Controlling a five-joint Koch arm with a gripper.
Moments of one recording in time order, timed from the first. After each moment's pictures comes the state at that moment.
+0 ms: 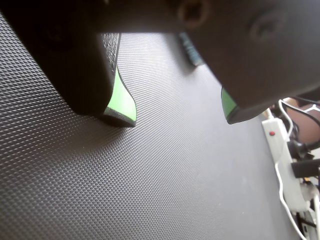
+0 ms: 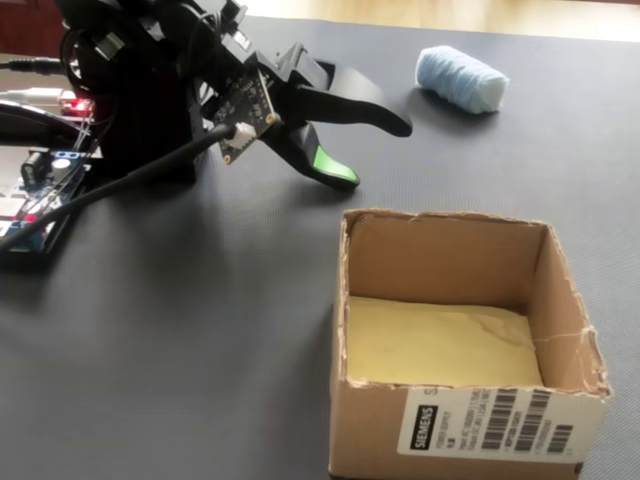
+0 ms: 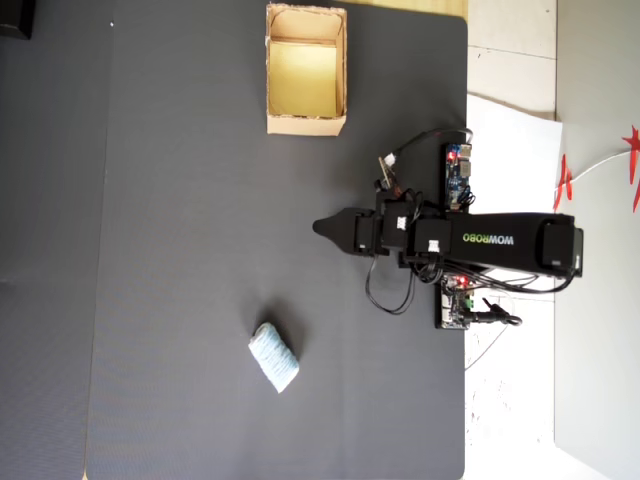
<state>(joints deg) 6.3 130.7 176.6 -3.5 95.4</state>
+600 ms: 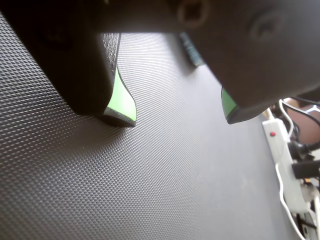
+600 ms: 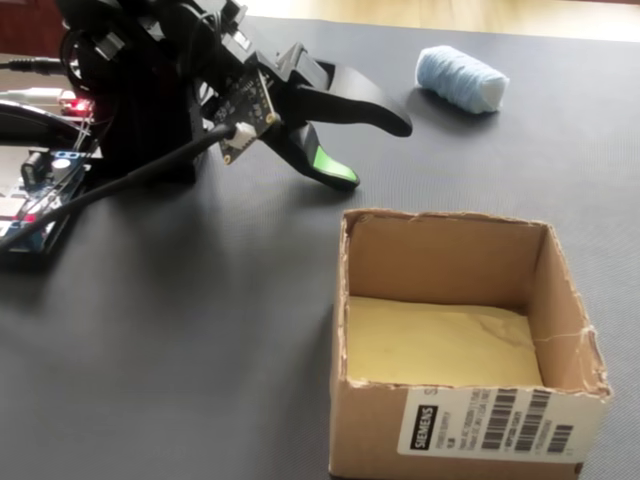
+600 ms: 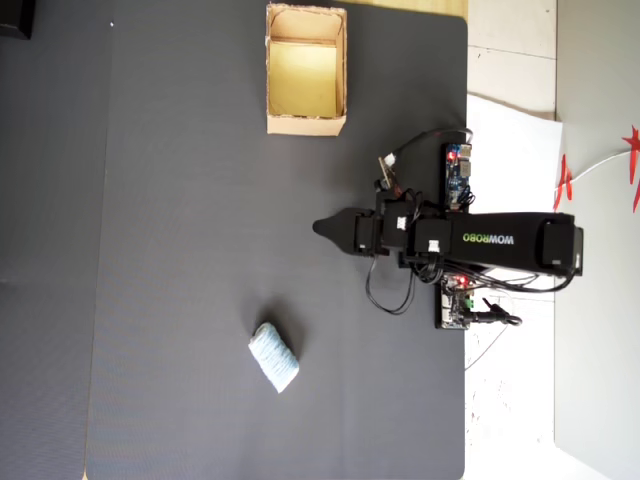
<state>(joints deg) 4.7 130.7 176.6 -3.5 95.4</state>
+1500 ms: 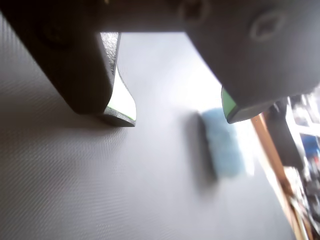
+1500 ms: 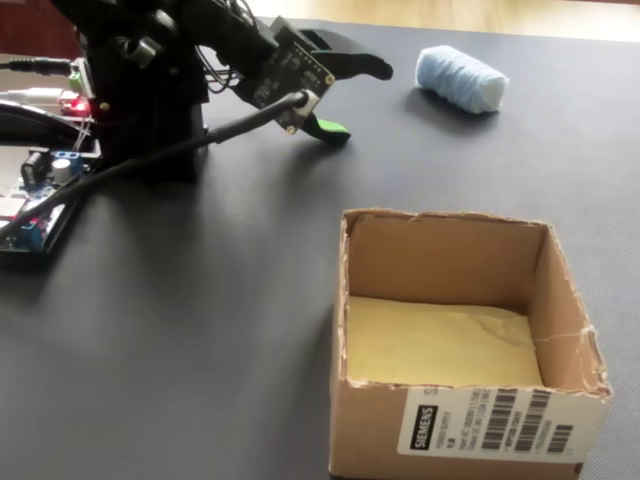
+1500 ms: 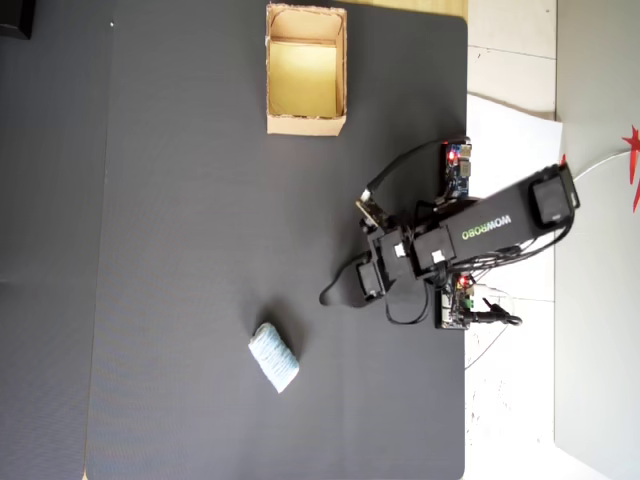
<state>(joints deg) -27.1 130.7 176.4 -4.7 95.1</state>
